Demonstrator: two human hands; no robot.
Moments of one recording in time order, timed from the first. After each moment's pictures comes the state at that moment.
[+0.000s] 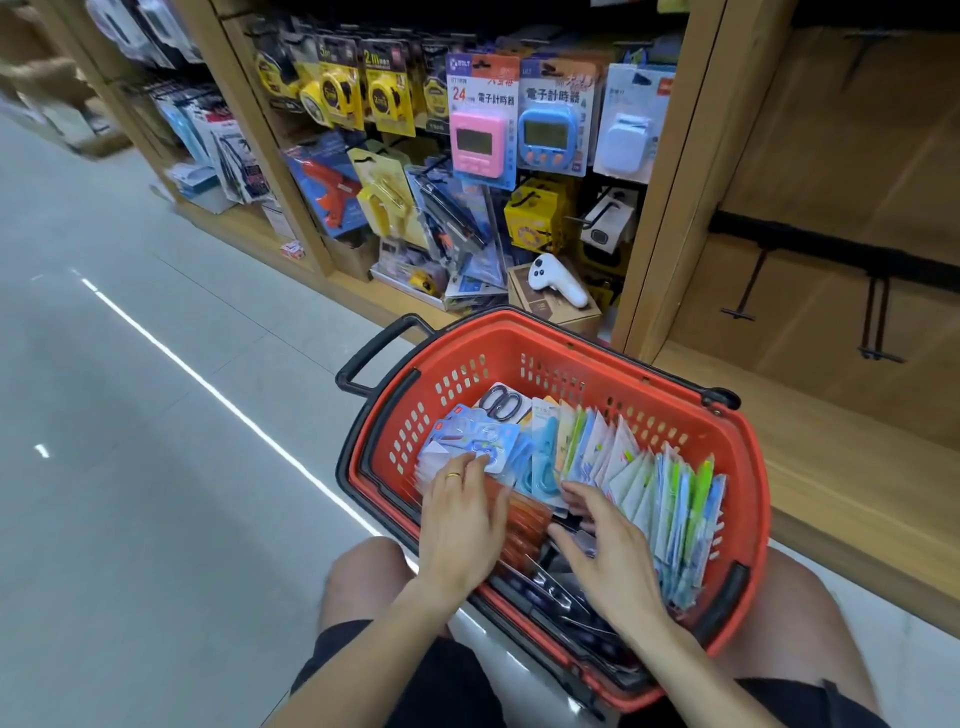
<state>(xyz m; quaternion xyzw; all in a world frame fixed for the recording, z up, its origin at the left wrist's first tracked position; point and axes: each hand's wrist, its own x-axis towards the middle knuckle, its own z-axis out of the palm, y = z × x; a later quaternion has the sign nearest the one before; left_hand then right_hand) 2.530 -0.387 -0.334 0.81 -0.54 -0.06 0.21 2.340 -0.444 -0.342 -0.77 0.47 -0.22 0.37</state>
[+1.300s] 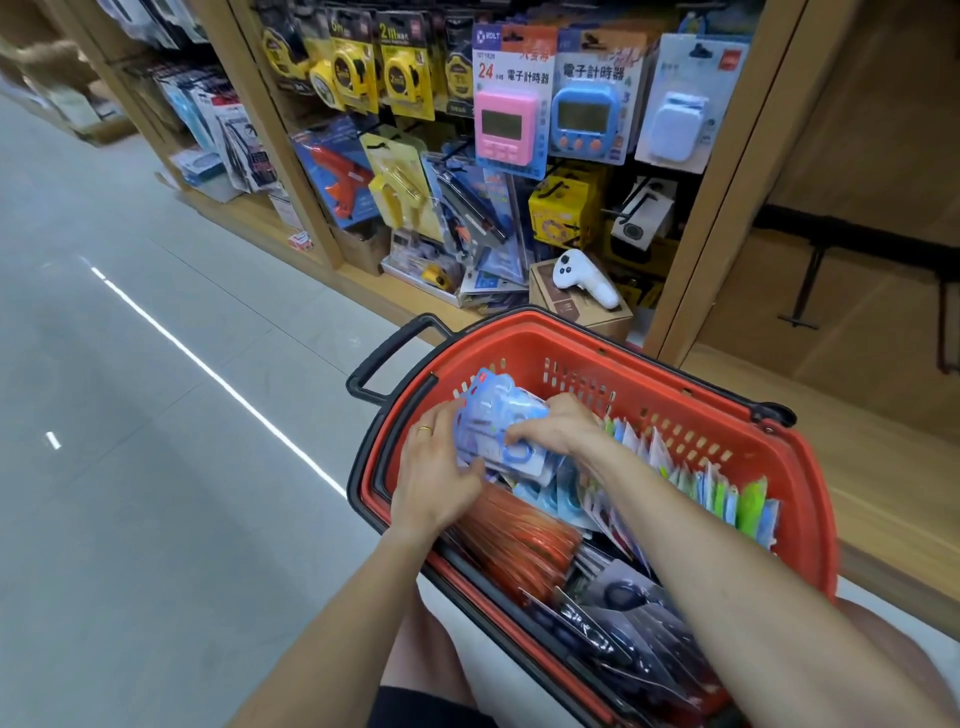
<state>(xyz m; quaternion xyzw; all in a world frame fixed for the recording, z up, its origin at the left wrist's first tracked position) 2.618 -0.435 -0.328 0.81 -0.49 -0.14 0.29 2.485 -0.582 -0.306 -0.67 0.55 0.01 0.49</state>
